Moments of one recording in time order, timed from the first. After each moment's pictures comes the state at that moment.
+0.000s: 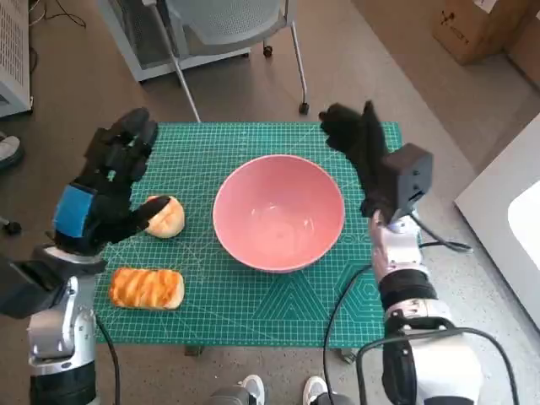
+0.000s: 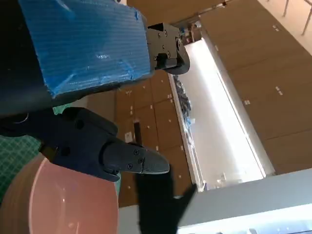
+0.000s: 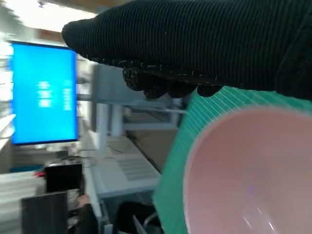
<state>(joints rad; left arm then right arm) -0.25 0.39 0.31 -0.12 -0.32 -0.03 -0.43 -1.02 -0.12 -0.22 1.27 0.03 -0.59 0.28</state>
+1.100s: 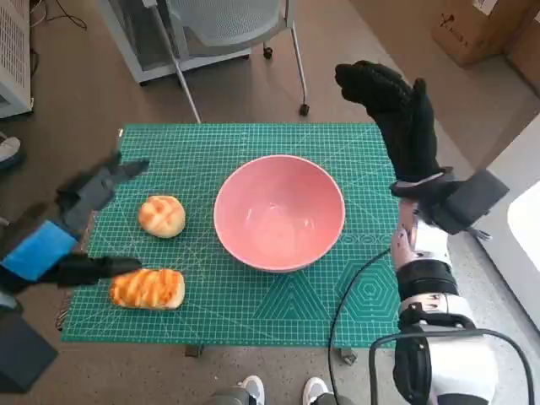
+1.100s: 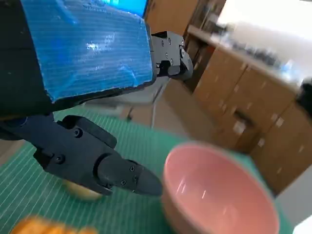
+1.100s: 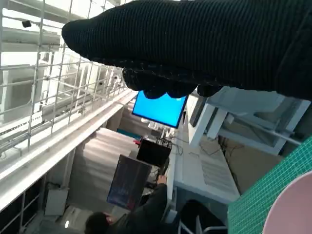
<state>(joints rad) 0.08 0.79 0.38 -0.52 0.05 0.06 -0.55 -1.03 -0.13 -0.27 1.19 0.20 -0.86 0.59</state>
